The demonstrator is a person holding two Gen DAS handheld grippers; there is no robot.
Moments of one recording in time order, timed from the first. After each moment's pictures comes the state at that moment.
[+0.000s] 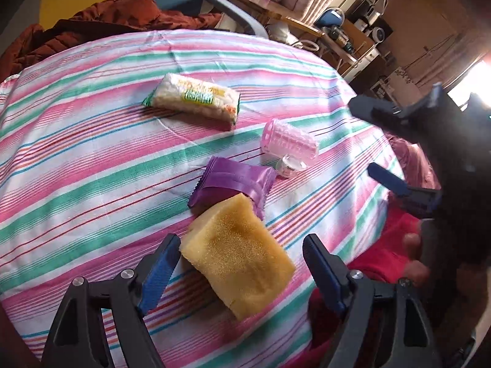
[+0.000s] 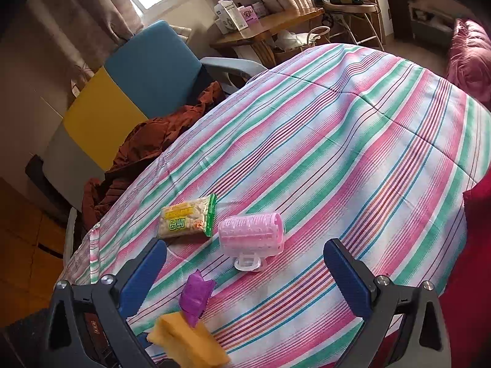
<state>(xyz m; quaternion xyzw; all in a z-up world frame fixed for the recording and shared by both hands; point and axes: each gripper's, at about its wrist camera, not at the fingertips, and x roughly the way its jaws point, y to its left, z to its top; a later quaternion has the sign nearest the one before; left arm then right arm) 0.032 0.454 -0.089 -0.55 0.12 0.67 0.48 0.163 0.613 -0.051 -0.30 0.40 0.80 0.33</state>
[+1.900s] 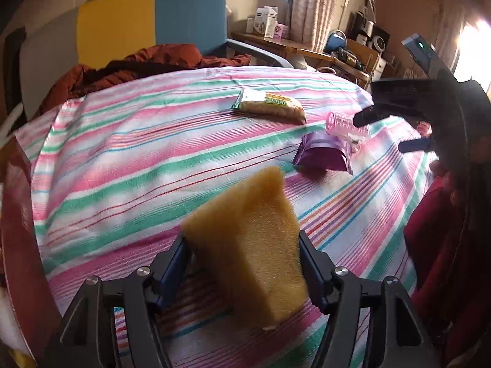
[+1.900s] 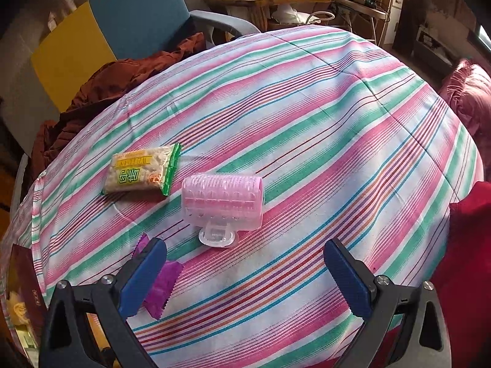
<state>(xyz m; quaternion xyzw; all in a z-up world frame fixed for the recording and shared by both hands) 0.033 0.347 -0.114 -0.40 0.17 0.78 0.46 0.125 0.607 -0.086 -0.45 0.31 0.75 0.37</state>
